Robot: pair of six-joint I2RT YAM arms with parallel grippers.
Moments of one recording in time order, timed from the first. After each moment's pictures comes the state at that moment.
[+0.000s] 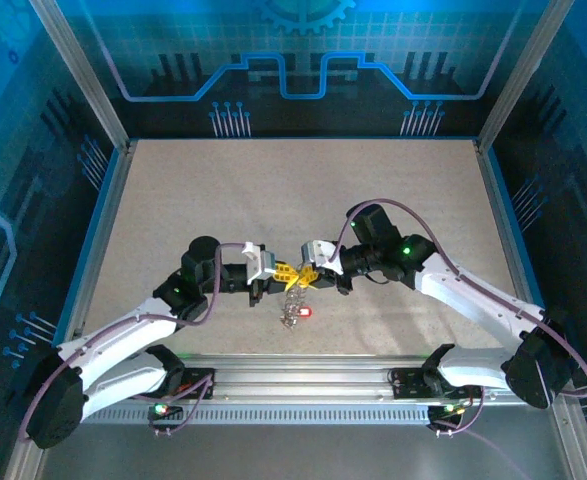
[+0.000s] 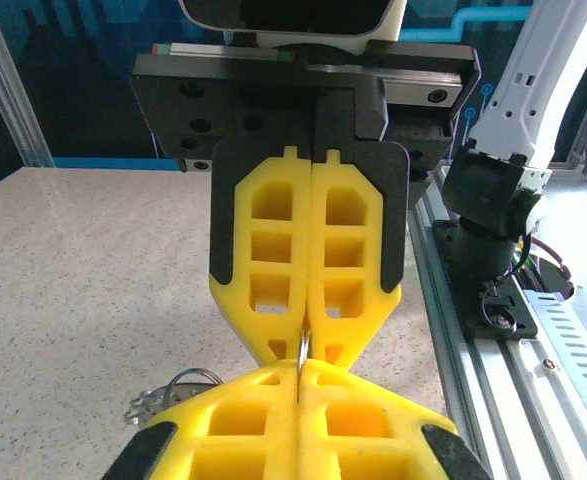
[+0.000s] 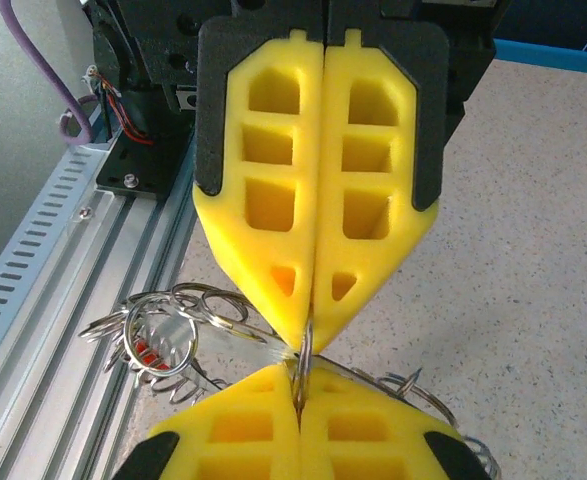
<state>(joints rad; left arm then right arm) -0.60 1.00 0.49 0.33 0.78 0.17 0.68 1.24 0.97 -0.50 -0.74 -0.70</state>
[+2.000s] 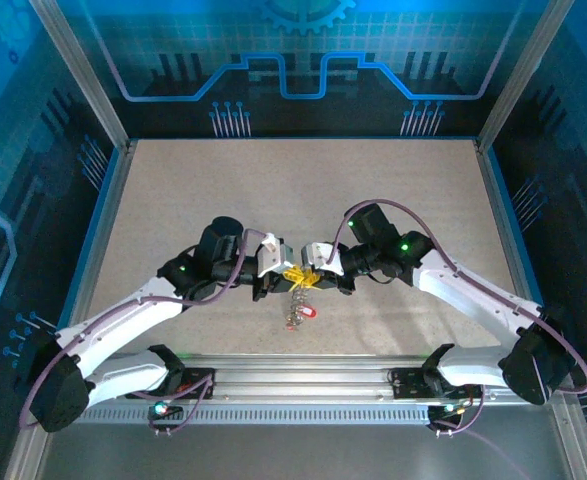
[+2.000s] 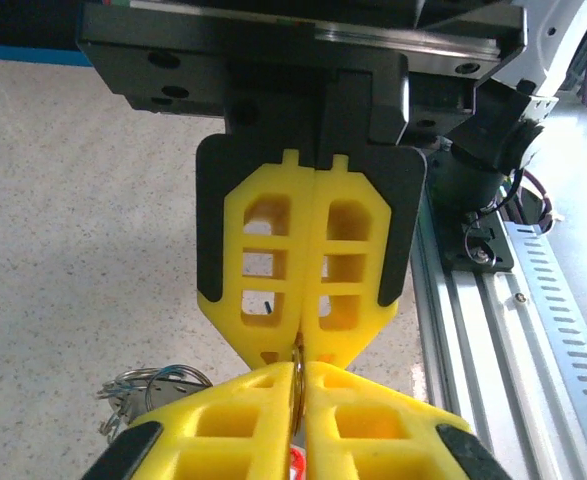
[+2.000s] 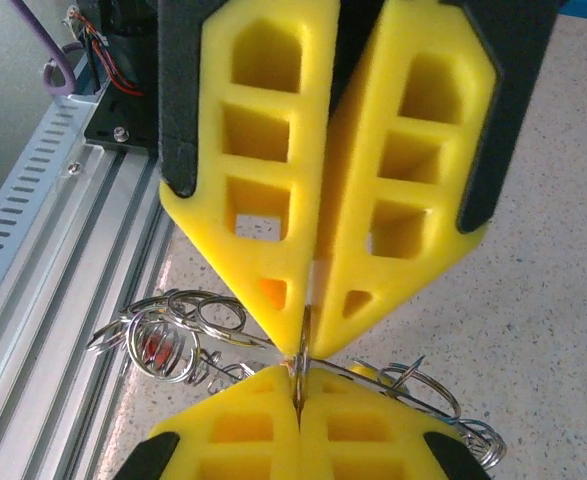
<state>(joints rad) -0.64 1.10 0.75 -0.16 0.73 0.33 0.68 1.26 1.00 -0.60 -0.68 -0.77</state>
